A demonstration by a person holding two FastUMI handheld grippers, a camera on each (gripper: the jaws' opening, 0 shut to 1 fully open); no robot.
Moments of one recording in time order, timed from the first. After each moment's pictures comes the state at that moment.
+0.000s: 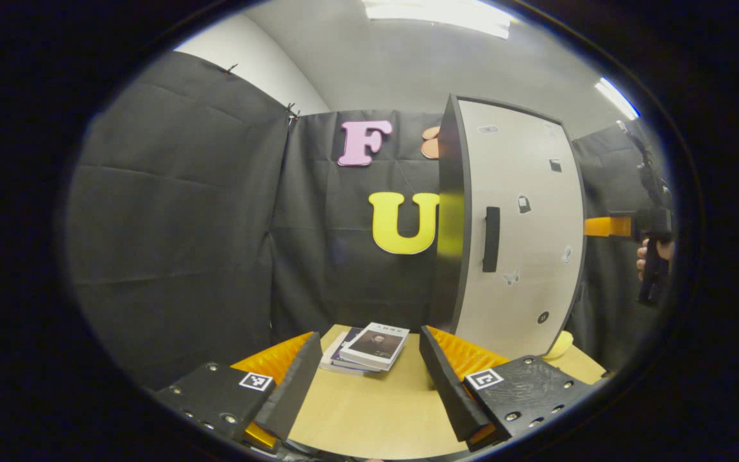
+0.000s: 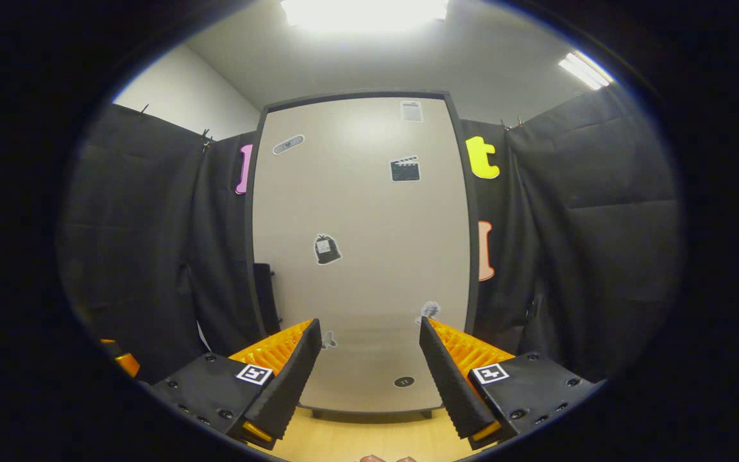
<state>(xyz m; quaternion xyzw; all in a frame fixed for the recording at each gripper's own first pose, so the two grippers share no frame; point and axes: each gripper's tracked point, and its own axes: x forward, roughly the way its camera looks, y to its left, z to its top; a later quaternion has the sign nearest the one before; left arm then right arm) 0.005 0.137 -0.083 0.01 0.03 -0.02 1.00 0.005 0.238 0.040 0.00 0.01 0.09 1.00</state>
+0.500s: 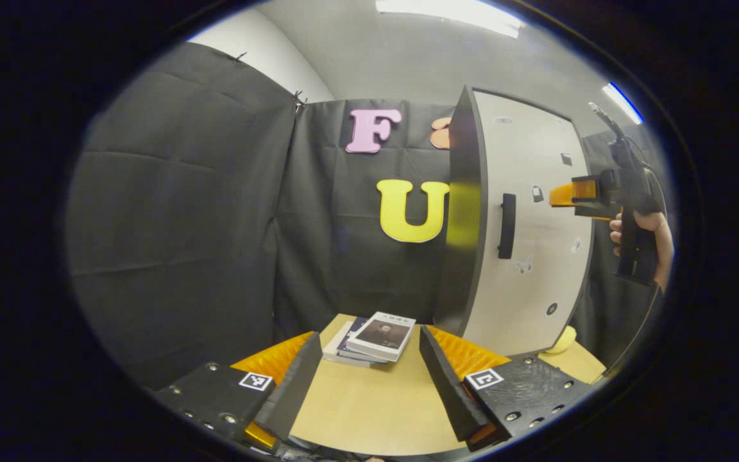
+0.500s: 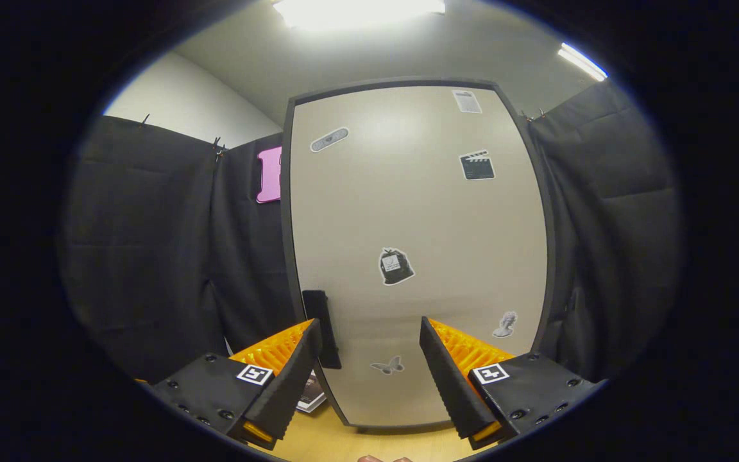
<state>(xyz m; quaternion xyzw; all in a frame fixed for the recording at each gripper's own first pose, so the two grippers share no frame) 0.016 0.168 -0.112 0.00 0.06 -0.02 1.00 0.045 0.332 0.050 0.02 0.01 0.13 0.99</state>
